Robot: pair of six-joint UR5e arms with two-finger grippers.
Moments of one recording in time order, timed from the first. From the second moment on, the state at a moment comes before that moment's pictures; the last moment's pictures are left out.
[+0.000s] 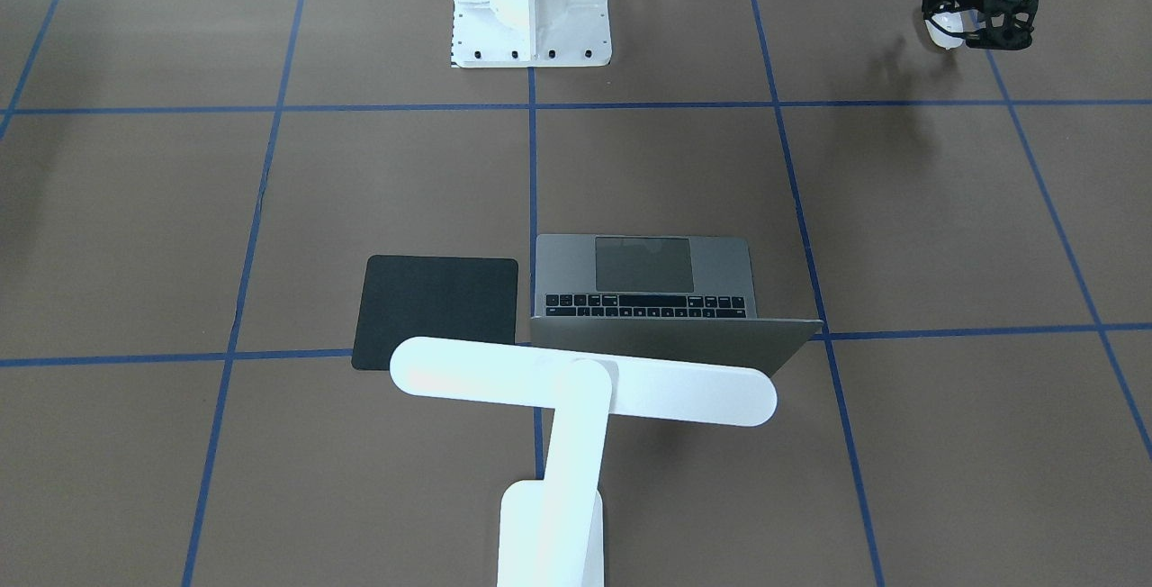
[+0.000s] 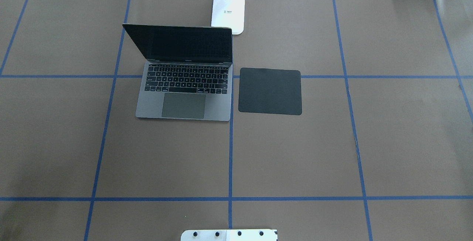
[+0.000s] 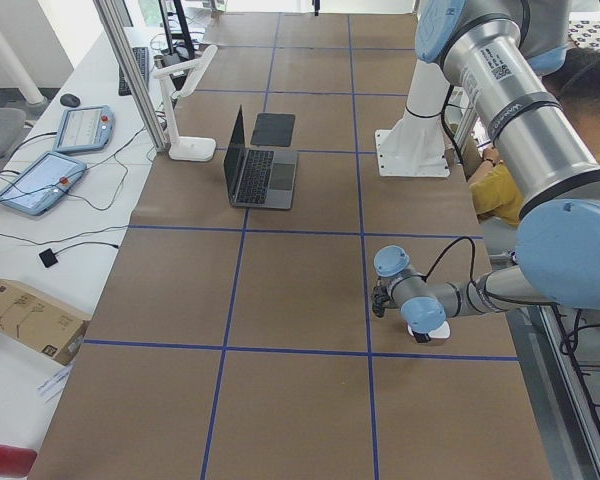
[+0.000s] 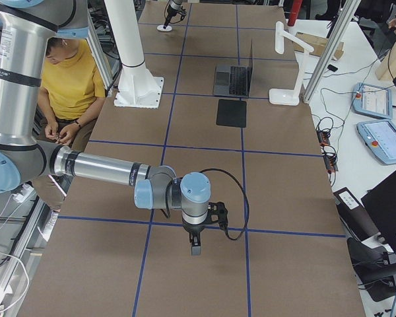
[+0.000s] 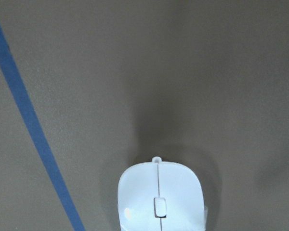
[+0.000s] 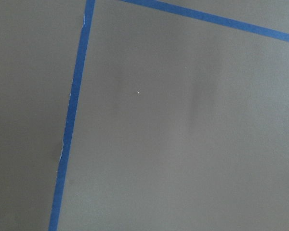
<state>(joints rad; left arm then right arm) -0.32 -0.90 -1.78 -2.52 -2.23 -1.09 1.52 -1.82 1.65 -1.39 2.18 -0.11</state>
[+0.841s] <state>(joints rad) -0.27 -0.94 -1.73 -2.52 -2.23 -1.09 1.52 -1.82 1.65 -1.39 2.18 -0.11</state>
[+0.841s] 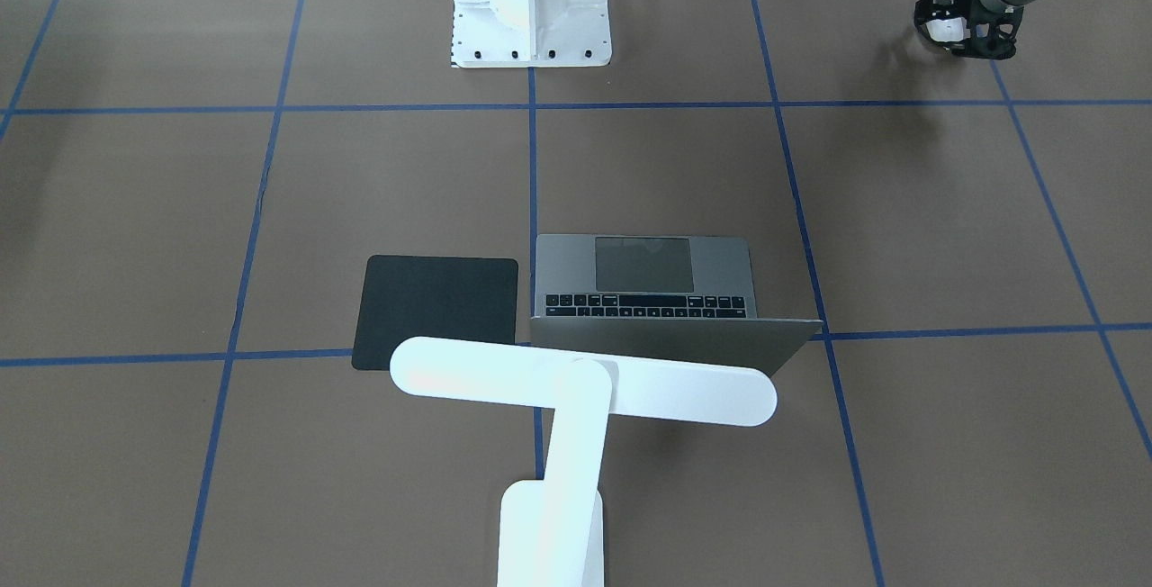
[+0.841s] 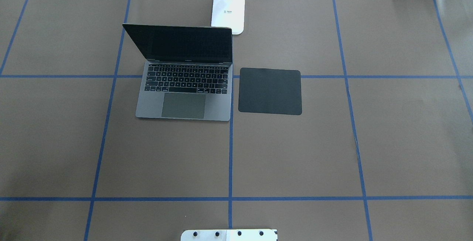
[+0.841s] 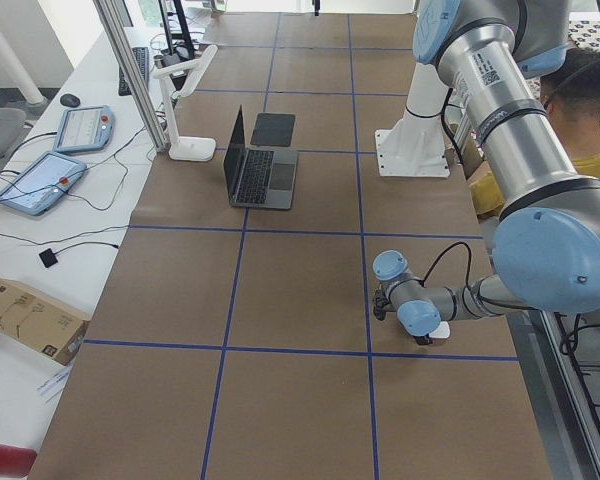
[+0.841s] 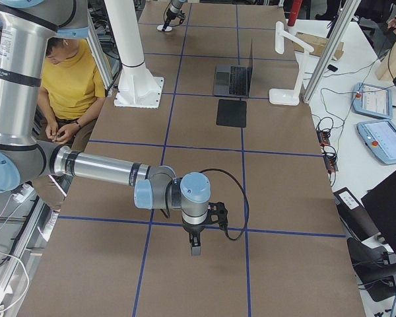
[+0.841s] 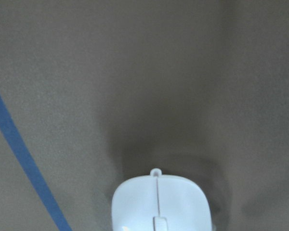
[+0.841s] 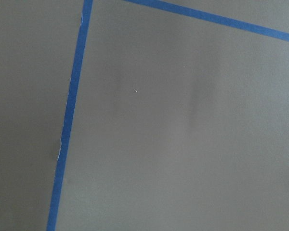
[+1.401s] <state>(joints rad) -0.26 -0.93 -1.74 -2.55 -2.24 -1.09 1.52 -1.82 1.66 -1.39 2.18 -0.11</state>
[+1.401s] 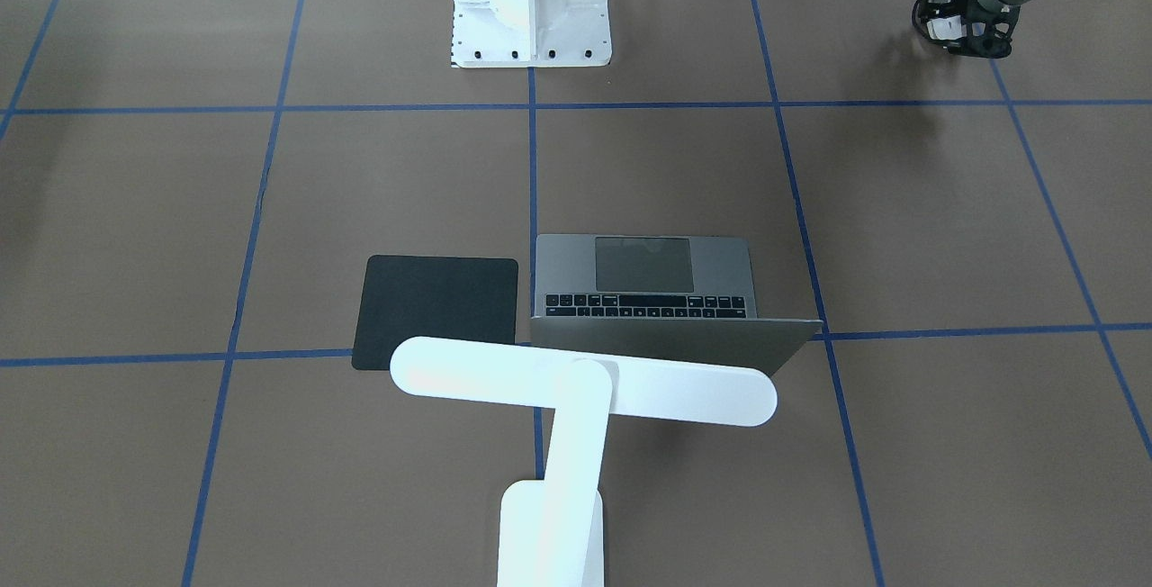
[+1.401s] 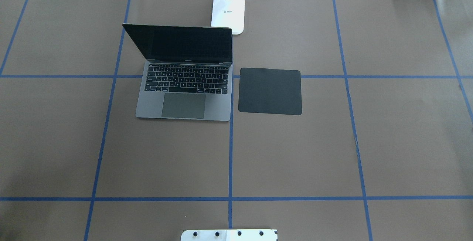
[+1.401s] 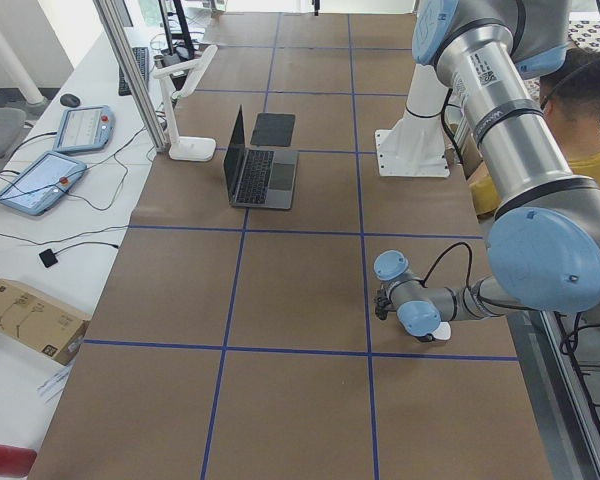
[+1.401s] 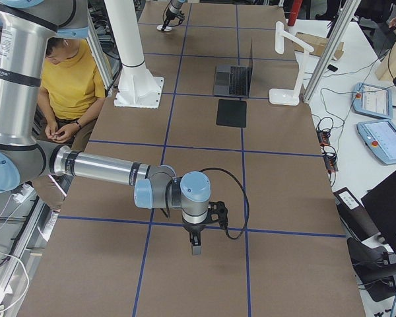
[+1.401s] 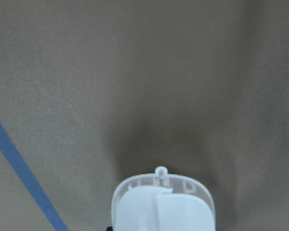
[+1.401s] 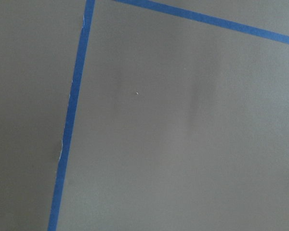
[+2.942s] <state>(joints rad) -0.48 -1.07 -1.99 -2.48 -2.36 -1.16 1.52 -1.81 1.67 -1.39 2.20 -0.10</state>
